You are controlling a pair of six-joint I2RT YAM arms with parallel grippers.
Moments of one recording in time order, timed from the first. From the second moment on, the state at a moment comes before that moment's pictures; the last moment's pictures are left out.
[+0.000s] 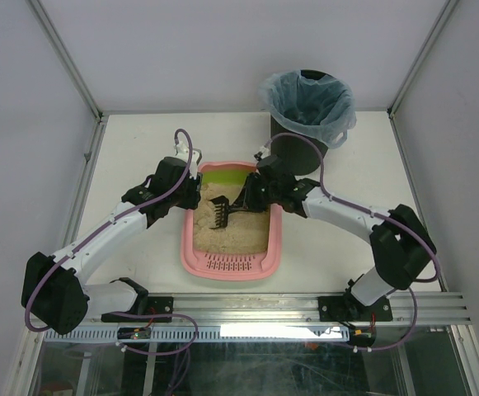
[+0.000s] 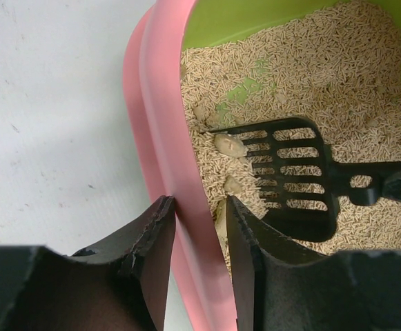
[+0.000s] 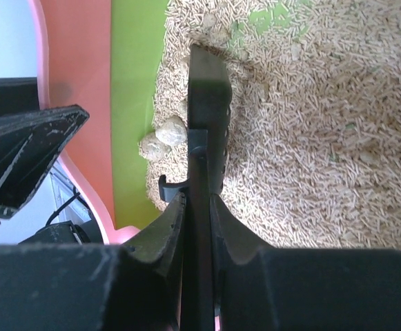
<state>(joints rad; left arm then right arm) -0.54 1.22 0.90 -0.42 -0.10 -0.18 0.76 1.59 1.07 -0.23 -0.23 0.85</state>
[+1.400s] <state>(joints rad) -0.54 1.22 0.90 -0.42 -0.10 -0.18 0.49 0.78 0.33 0.27 -0.42 1.36</state>
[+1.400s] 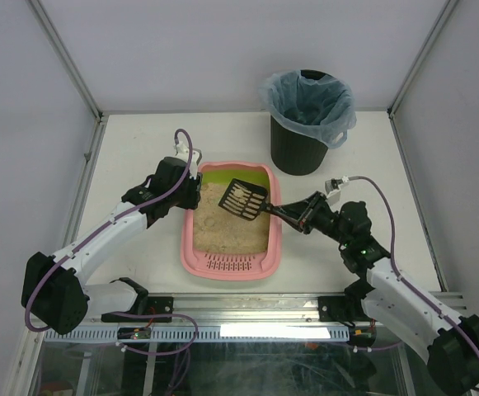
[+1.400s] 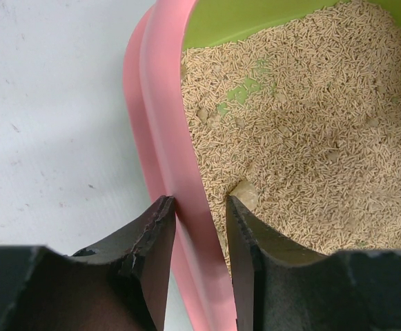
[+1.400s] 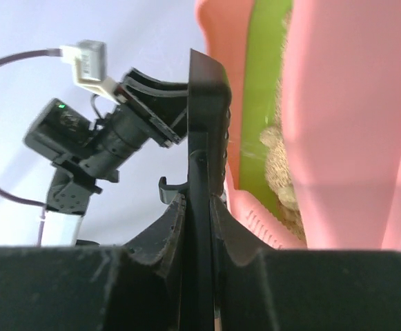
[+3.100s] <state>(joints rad) -0.54 1.22 0.90 -0.42 -0.10 -0.18 0.27 0.97 0.84 0.08 -0.50 1.22</state>
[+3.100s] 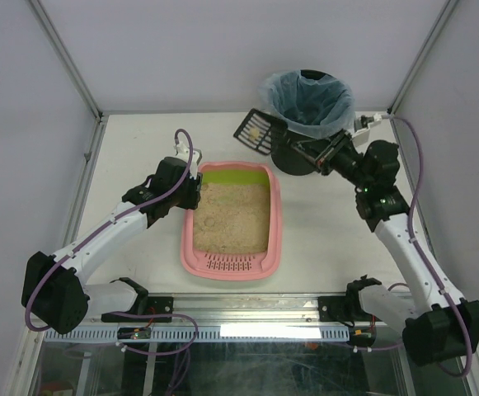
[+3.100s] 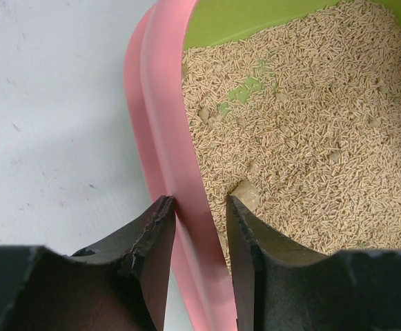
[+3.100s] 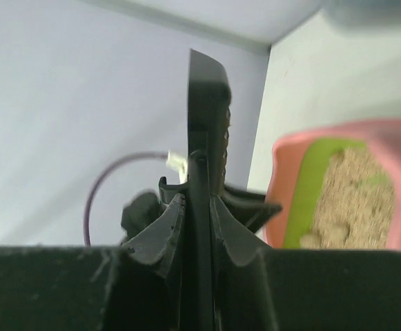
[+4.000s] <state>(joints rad) -0.54 1.22 0.90 -0.42 -0.10 -0.18 0.01 1.33 1.25 -0.04 -0.26 0.47</state>
